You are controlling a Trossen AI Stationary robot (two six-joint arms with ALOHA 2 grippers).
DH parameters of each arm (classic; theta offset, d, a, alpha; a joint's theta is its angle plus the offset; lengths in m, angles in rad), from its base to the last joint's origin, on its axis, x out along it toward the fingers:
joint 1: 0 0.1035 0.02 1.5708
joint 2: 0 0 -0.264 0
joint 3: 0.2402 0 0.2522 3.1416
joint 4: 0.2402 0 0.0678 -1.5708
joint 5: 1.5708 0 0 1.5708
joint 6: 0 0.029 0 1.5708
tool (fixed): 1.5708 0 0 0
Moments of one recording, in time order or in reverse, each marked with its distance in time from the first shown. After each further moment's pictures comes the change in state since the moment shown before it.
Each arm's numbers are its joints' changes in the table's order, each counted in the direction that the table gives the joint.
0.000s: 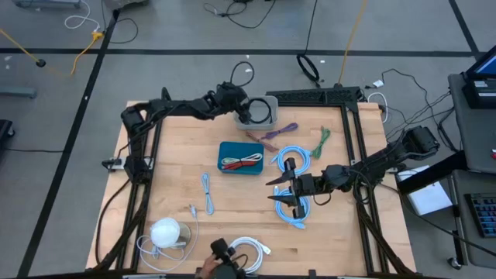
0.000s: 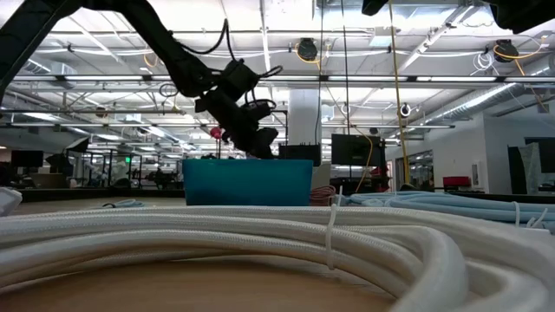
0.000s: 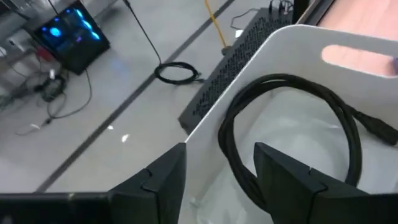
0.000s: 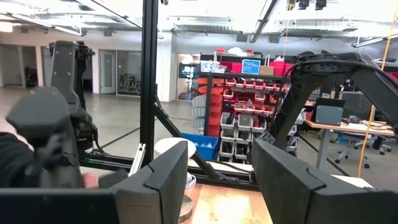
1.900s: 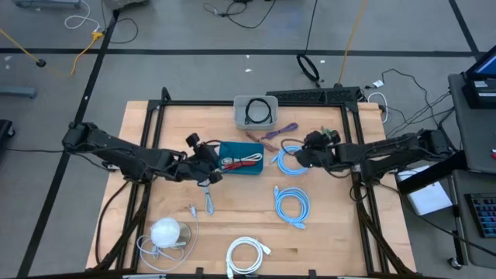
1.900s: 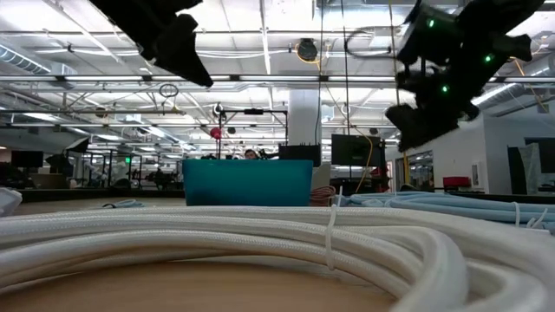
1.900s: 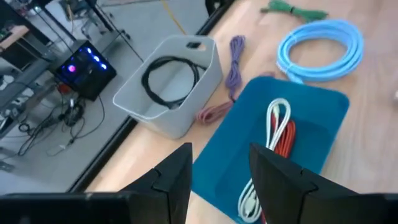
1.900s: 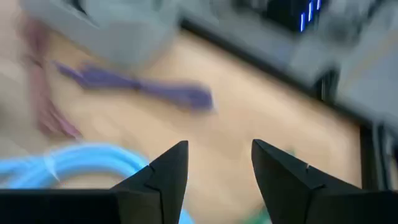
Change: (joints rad) left arm -0.831 0.652 -0.346 0.539 -0.653 -0.436; right arm -0.400 0.168 0.000 1.524 0.702 0.832
